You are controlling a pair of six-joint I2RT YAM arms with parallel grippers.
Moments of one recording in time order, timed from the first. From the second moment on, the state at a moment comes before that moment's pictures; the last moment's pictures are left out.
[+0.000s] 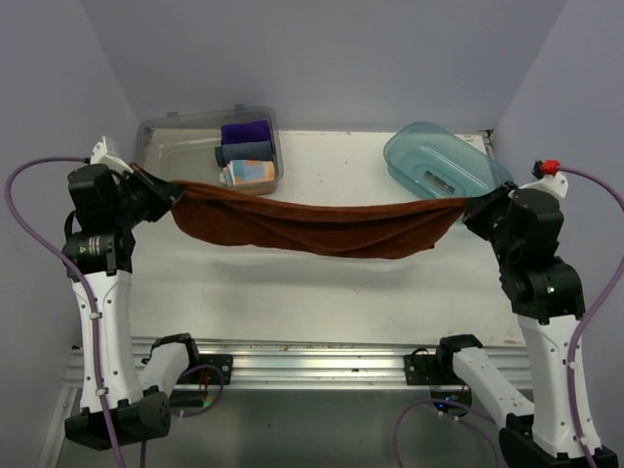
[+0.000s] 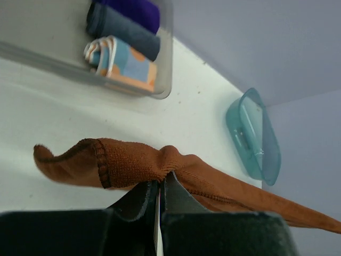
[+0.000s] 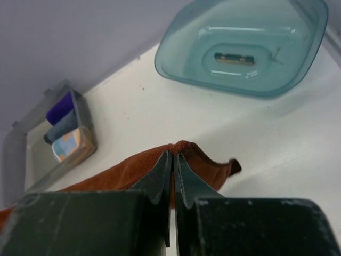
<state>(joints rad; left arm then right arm) 0.22 0.95 1.23 -0.75 0.36 -0.65 0.12 0.79 1.25 -0.83 0.24 0.63</state>
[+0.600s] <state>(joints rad) 0.22 0.76 1.48 -0.74 0.40 -0.64 0.12 0.65 1.66 -1.04 0.35 0.55</state>
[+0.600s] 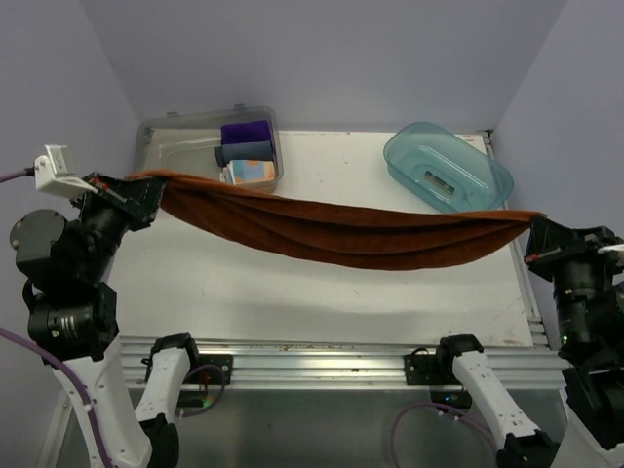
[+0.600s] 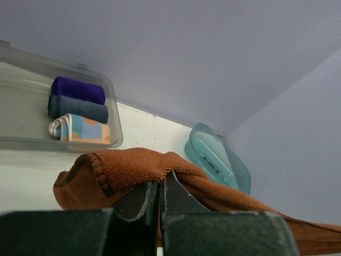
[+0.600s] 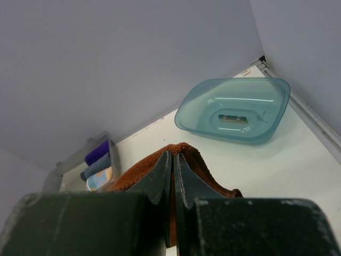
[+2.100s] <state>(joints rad) 0.19 0.72 1.55 -0.75 0.54 -0.56 0.13 0.62 1.82 -1.19 0.33 0.51</state>
